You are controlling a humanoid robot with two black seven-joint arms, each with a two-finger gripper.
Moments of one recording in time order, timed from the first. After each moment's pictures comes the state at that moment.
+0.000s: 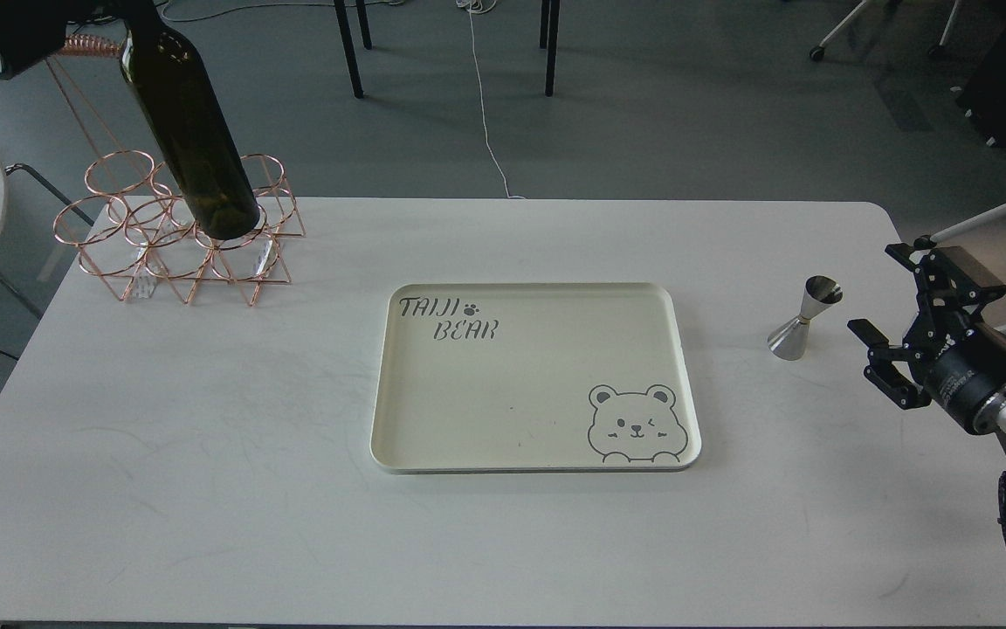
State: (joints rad) left arm -1.10 0.73 -0.68 -0.78 1.76 -0.08 -0.49; right arm 0.46 -1.05 0.36 1.54 -0.03 -0.06 0.49
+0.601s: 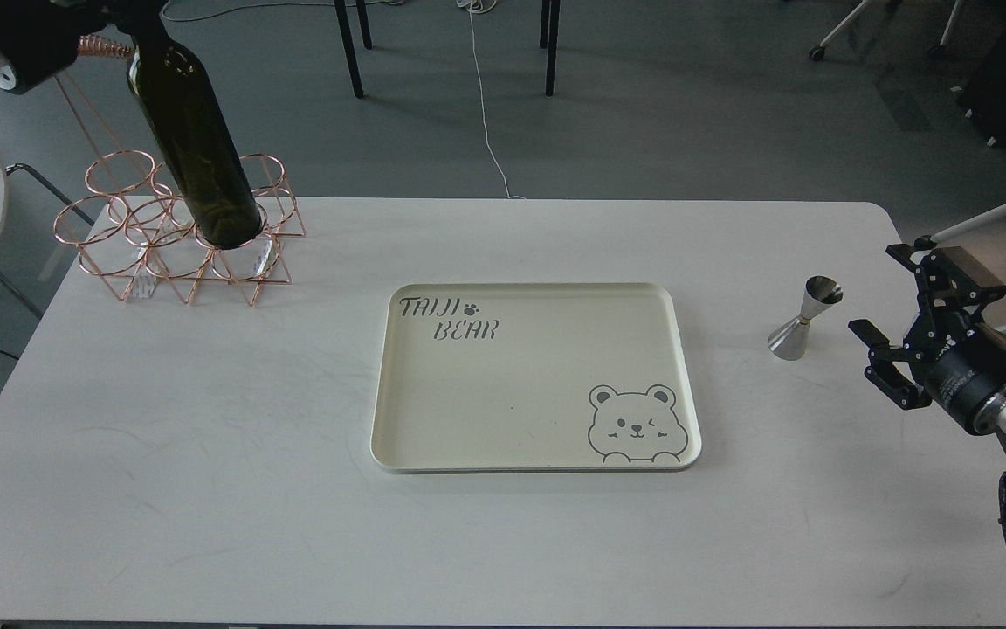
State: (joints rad) left arm -1.09 0.70 -0.66 -0.75 1.76 -0.05 -0.49; right arm 0.46 -1.05 0.36 1.54 -0.03 -0.06 0.49
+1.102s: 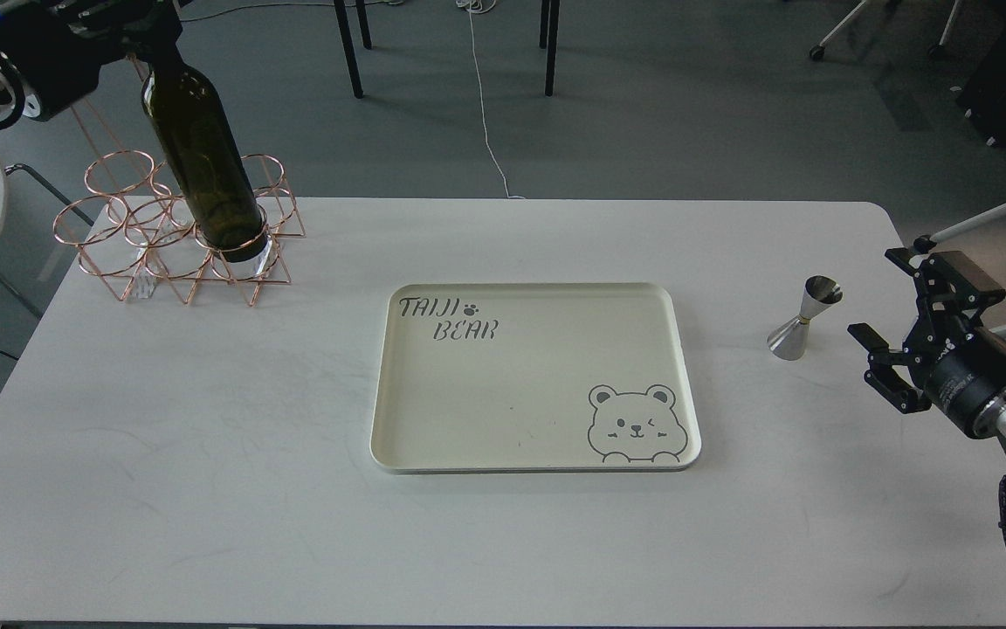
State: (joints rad) left arm -1.05 0.70 -0.56 -0.75 1.66 0.02 -0.49; right arm 0.45 -1.05 0.36 1.54 -0.03 -0.06 0.49
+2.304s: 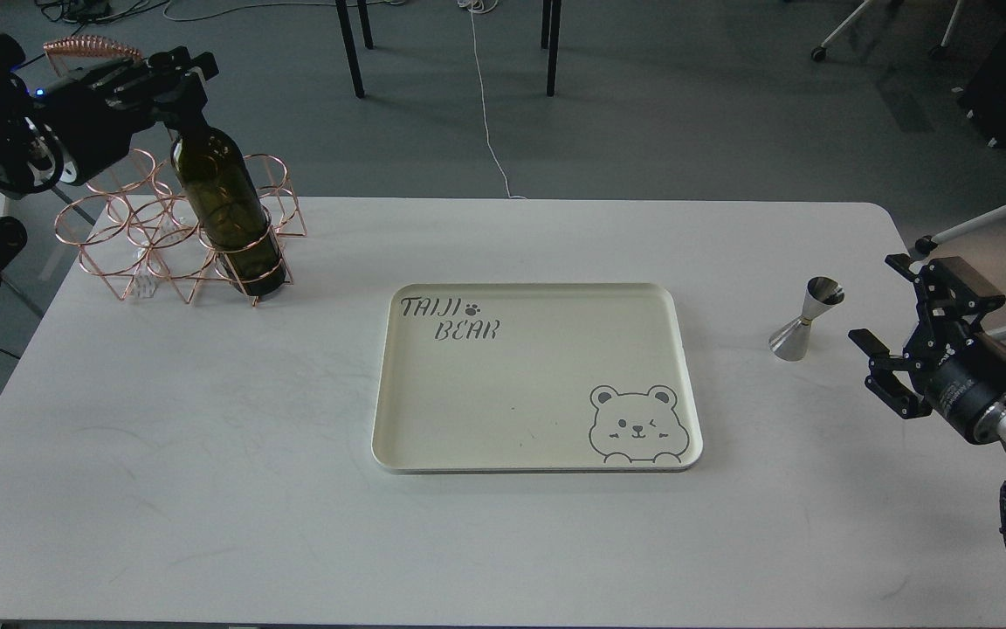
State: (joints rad) left arm -0.98 0.66 -0.55 -0.74 1.64 0.02 -0.49; right arm 0.44 -1.05 0.36 1.54 -0.03 -0.06 0.49
